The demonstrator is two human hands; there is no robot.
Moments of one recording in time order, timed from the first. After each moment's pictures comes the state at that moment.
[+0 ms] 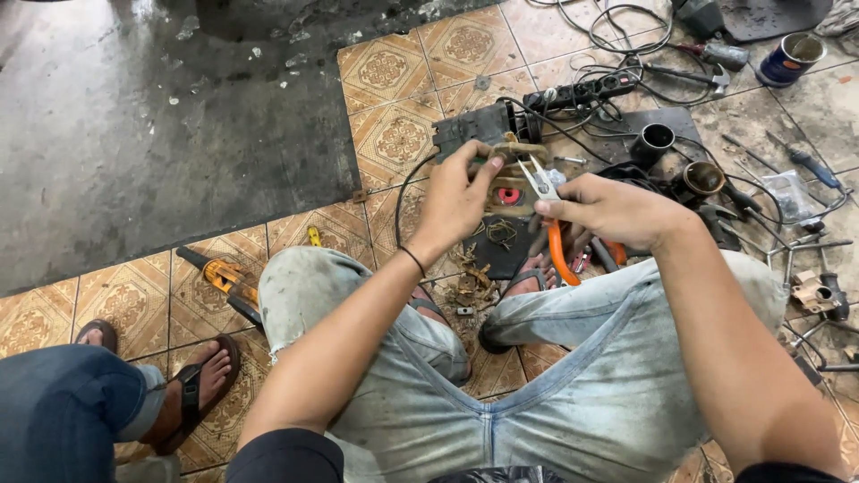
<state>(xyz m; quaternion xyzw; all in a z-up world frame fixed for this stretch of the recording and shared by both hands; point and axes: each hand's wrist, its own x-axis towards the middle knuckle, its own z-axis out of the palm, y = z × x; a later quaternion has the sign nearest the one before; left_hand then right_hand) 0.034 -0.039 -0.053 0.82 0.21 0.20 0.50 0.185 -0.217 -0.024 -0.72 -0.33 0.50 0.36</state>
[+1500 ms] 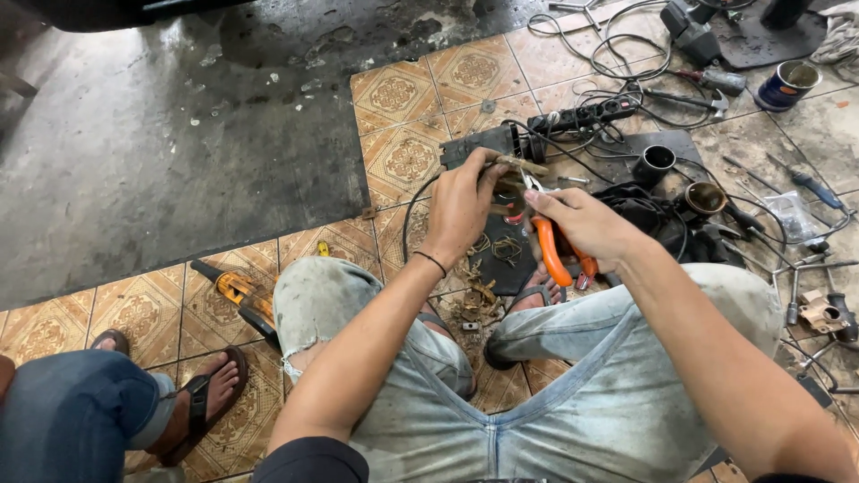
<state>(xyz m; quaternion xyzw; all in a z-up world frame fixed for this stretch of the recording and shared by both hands) 0.028 -0.052 -0.032 0.88 0.16 0.30 0.33 0.167 -0.199 -0.061 -0.63 -0.28 0.47 0.55</state>
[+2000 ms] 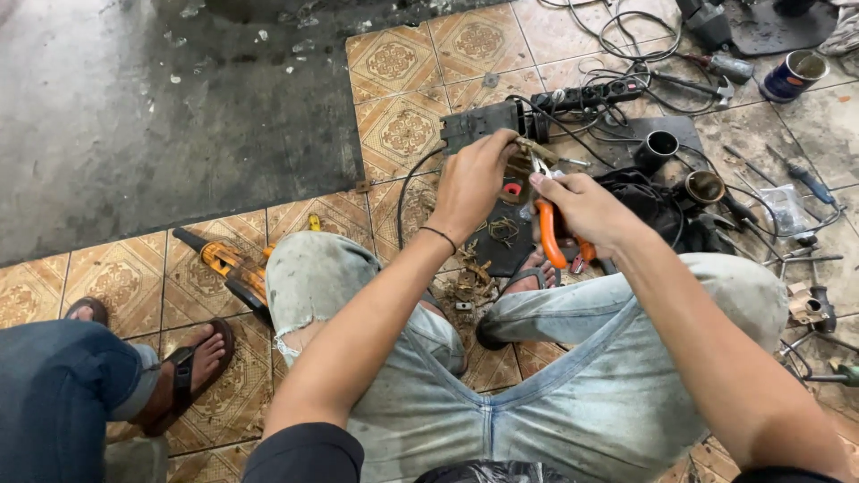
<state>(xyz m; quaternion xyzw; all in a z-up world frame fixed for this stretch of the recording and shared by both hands) 0.051 -0.029 -0.081 0.91 0.13 0.32 0.24 0.159 -0.189 -0.075 -0.68 -0.24 0.42 0.55</state>
